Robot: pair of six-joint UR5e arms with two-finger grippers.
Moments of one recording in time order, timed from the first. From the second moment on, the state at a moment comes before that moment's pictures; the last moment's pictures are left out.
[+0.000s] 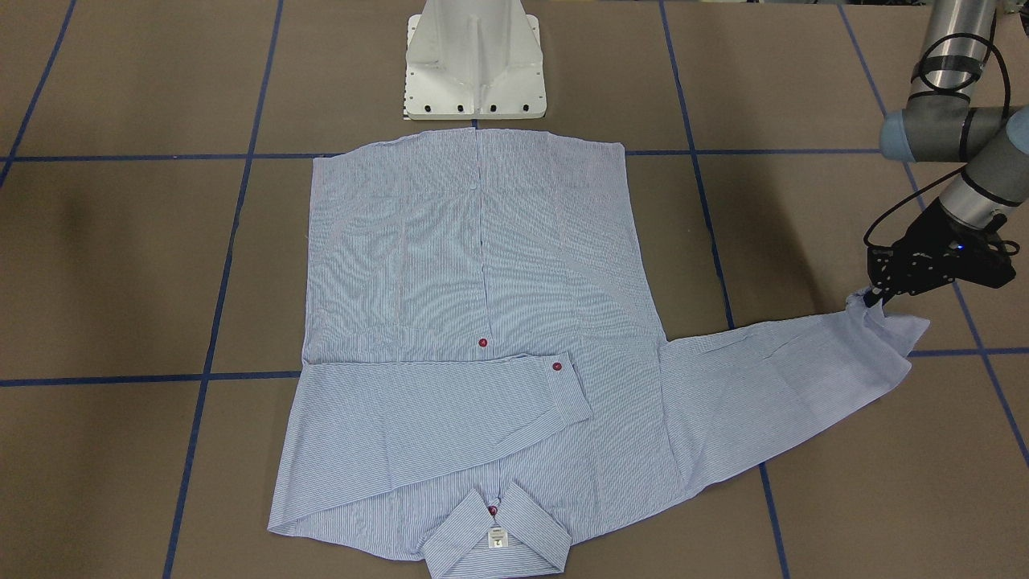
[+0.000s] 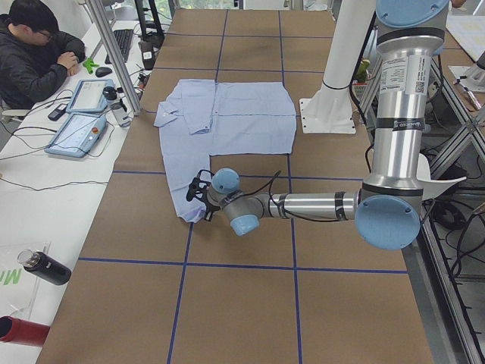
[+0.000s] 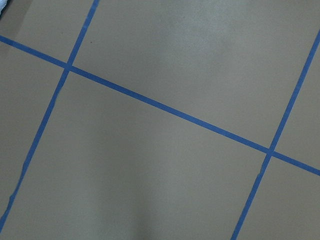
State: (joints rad) left arm -1.04 -1.59 -1.48 -2.53 -2.15 -0.72; right arm 1.39 -1.46 1.99 -1.92 2.29 -0.13
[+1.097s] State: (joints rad) left arm -0.86 -2.23 -1.84 -1.37 -2.04 -0.94; right arm 1.39 -1.46 1.99 -1.92 2.29 -0.13
